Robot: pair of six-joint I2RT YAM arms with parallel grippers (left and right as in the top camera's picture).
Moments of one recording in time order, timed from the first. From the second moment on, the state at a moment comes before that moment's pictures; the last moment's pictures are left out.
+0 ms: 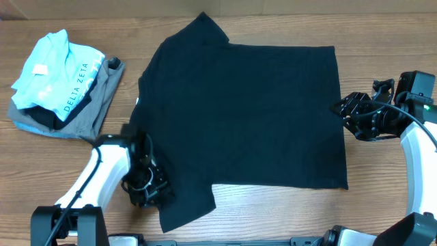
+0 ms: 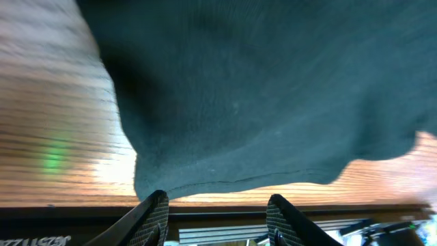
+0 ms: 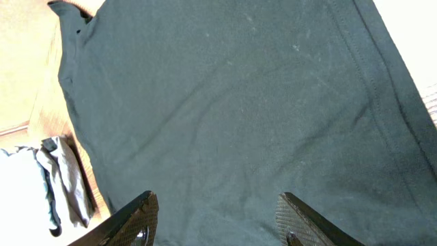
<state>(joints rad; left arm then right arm) -0.05 1.47 0.72 -1.12 0.38 -0.47 -0.33 1.45 1.17 -0.96 -0.56 0.38</state>
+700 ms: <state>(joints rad) -0.21 1.47 0.60 -0.96 0.25 -0.59 -0.33 1.45 1.17 -0.96 -0.55 0.38</state>
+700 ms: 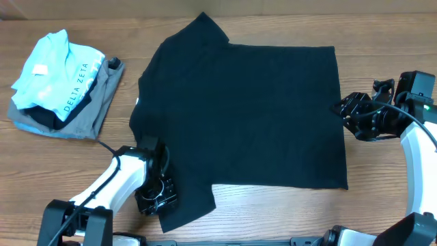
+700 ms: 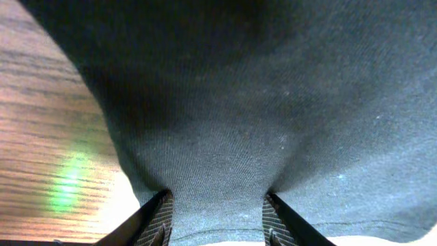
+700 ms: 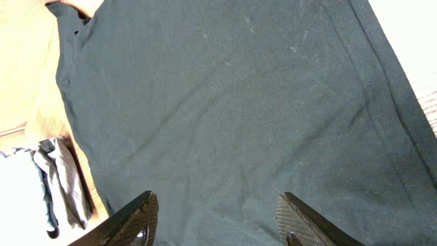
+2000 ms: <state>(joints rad) -0.36 1.54 1.02 -1.18 0.10 -0.64 -0.46 1.45 1.13 -1.17 -0.33 0.46</state>
